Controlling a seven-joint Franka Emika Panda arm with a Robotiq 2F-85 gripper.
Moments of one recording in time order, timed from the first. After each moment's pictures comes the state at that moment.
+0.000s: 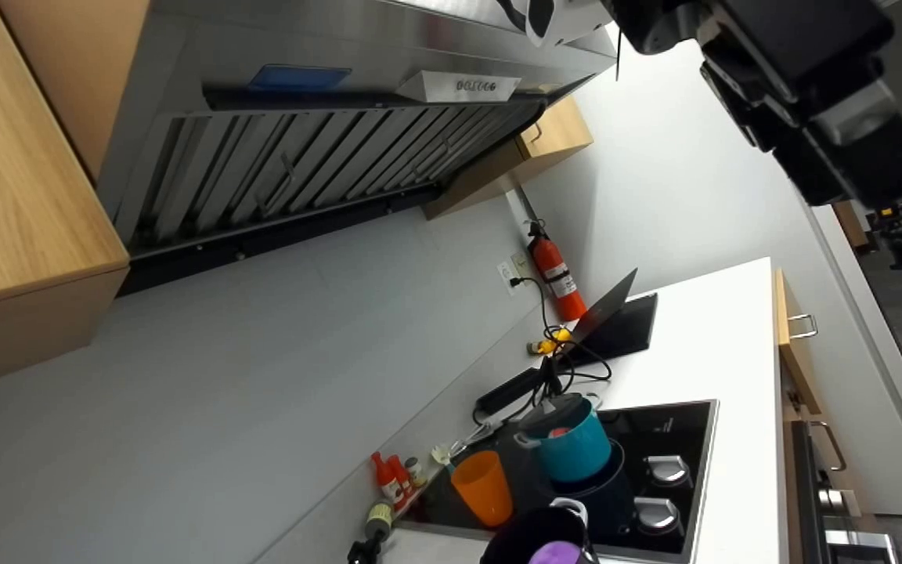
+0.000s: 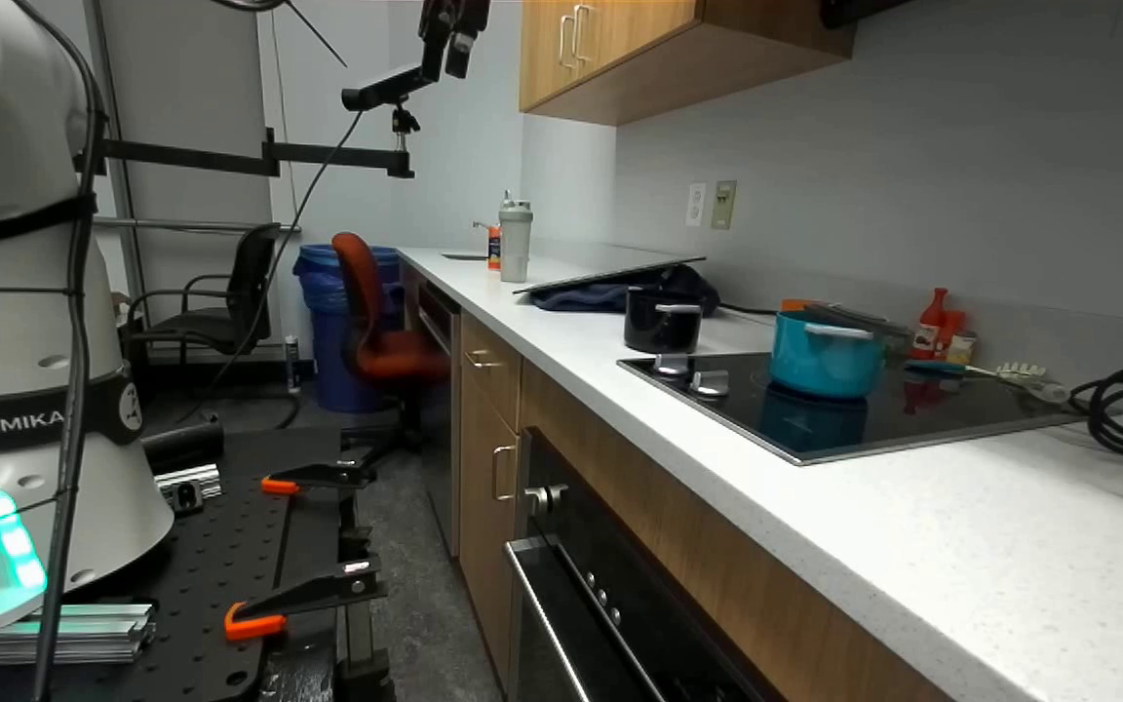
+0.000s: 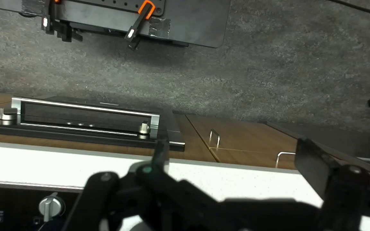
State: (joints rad) arm 0.18 -0.49 0.19 -2.15 0.22 1.56 0.17
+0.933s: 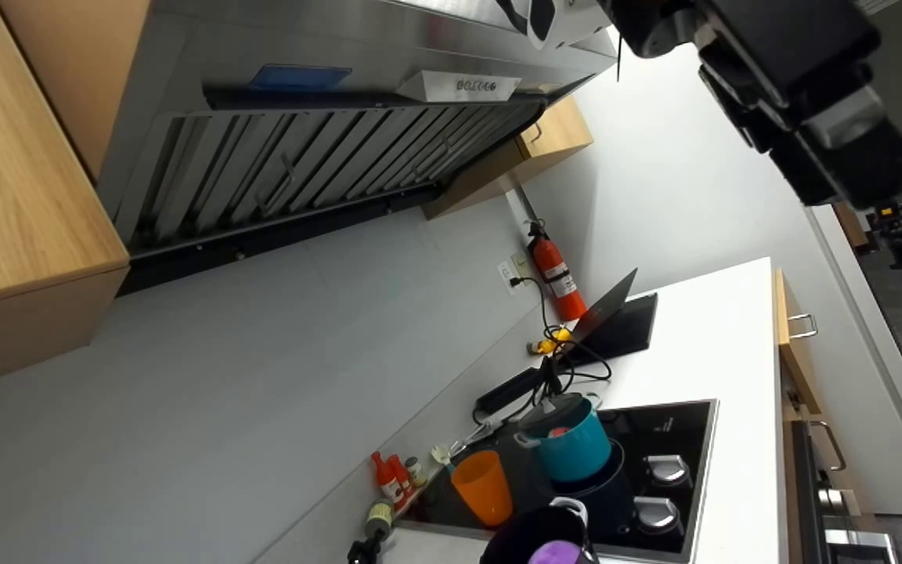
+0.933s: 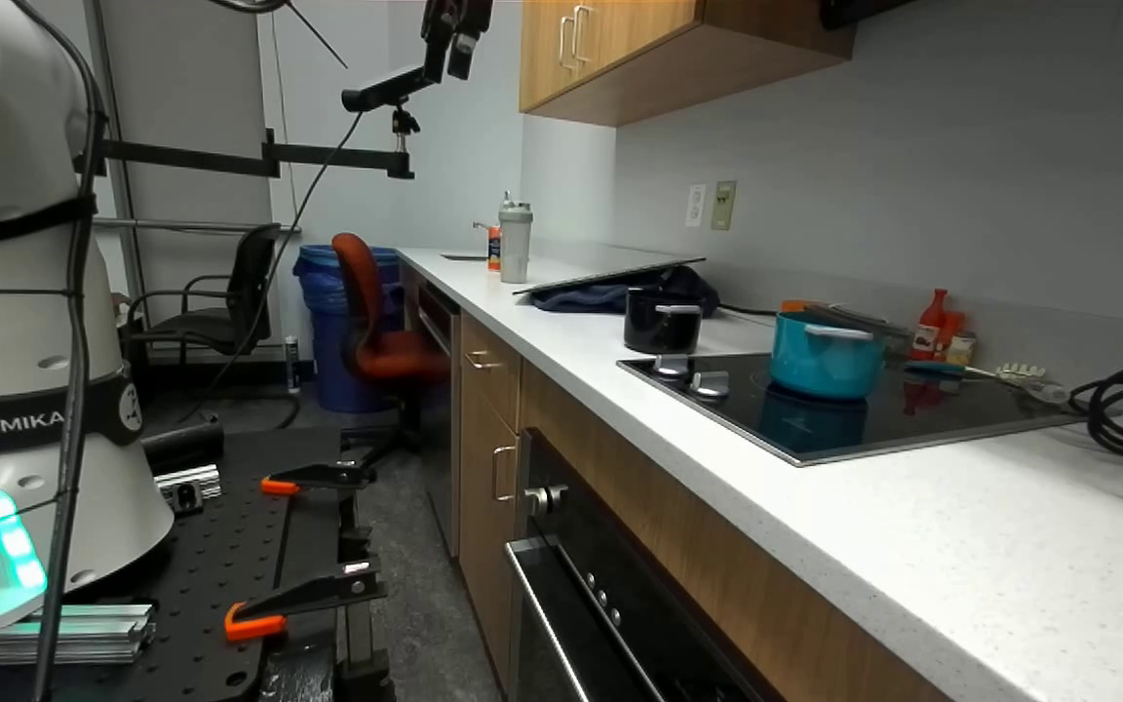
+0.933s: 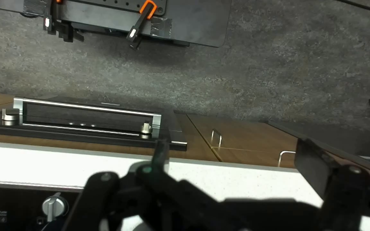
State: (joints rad) arm 0.17 -0.48 0.18 -2.15 0.22 1.56 0.17
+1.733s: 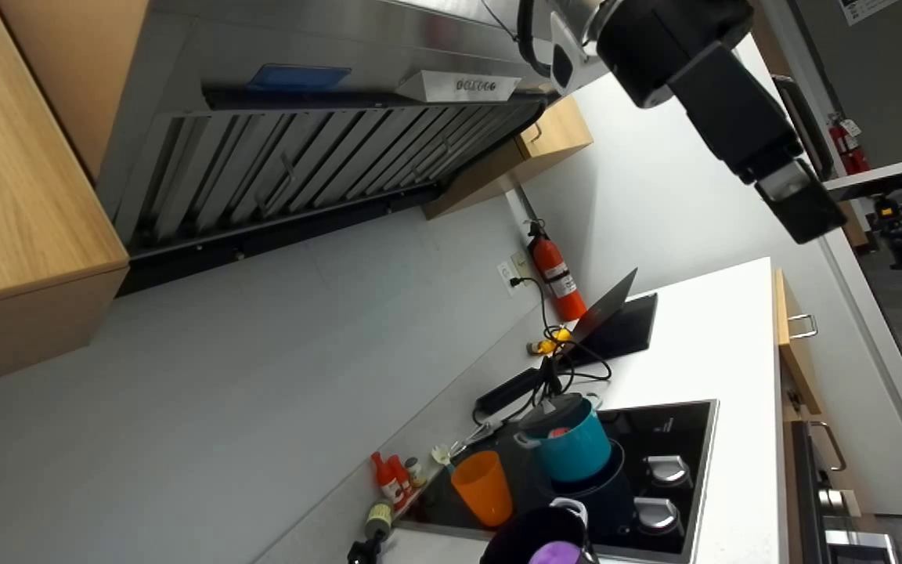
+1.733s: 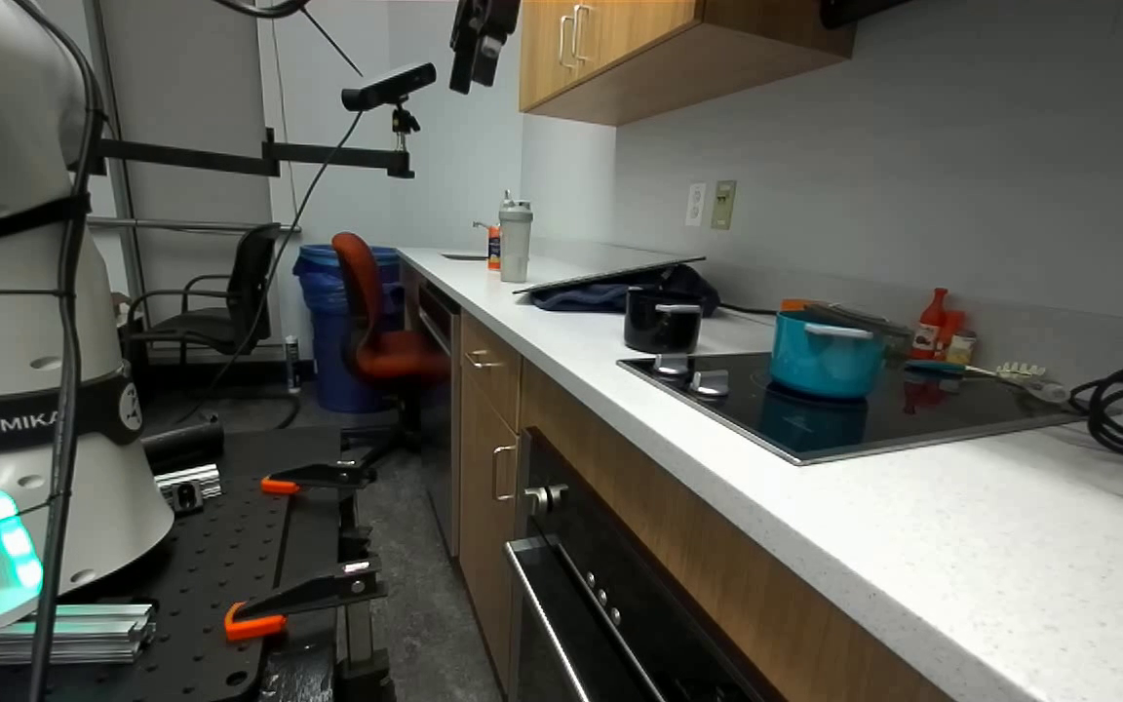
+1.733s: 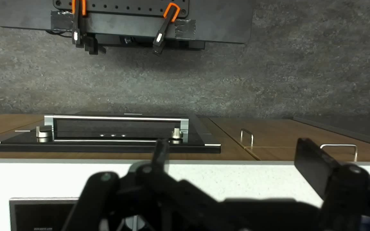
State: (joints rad) arm 0.11 -0.46 0.14 -2.18 0.16 1.56 0.16
